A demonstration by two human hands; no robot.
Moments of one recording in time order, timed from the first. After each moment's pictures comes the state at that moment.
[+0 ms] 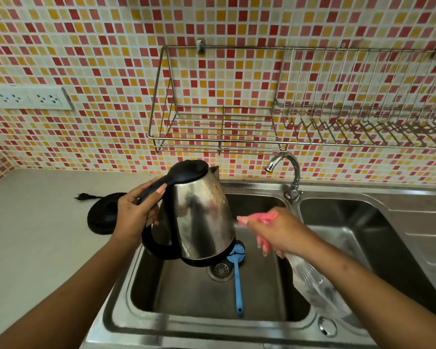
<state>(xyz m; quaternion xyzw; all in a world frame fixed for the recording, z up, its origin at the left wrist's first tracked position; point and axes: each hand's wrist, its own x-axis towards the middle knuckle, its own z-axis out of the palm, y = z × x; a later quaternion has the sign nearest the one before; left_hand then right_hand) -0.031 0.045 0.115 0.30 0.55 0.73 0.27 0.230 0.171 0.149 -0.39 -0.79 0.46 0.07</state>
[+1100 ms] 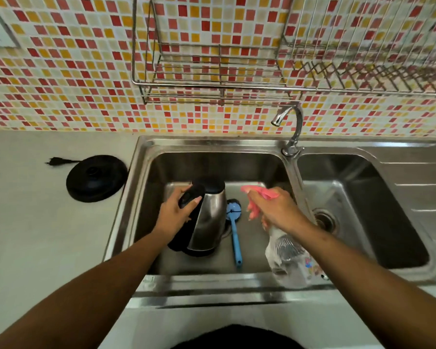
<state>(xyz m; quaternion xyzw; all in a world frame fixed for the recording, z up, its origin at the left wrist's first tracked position) -0.016 0.067 -0.030 0.37 0.73 0.47 0.32 0.203 0.161 0.068 -0.52 -0.67 0.51 0.15</state>
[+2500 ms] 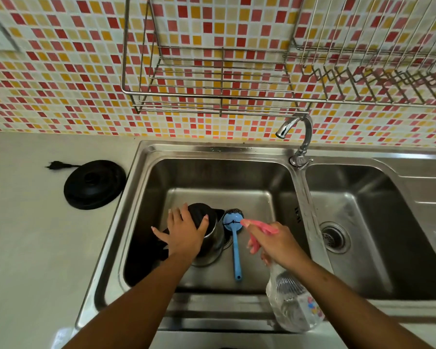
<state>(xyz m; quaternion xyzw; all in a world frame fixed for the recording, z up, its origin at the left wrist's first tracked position) 0.029 0.095 -0.052 0.32 0.92 0.14 0.19 0.221 0.163 0.034 -0.51 -0.66 0.55 0.07</state>
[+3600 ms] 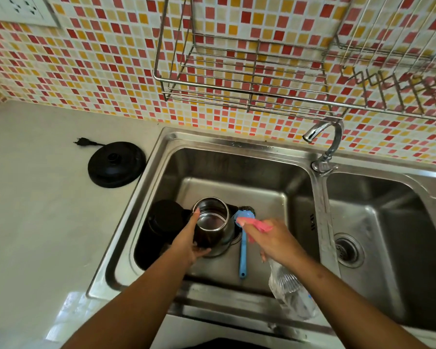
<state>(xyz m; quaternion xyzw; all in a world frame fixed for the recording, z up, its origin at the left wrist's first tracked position) 0.029 0.073 -0.050 -0.23 0.59 0.56 0.53 0.196 0.169 0.034 -0.42 -0.76 0.50 0.04</state>
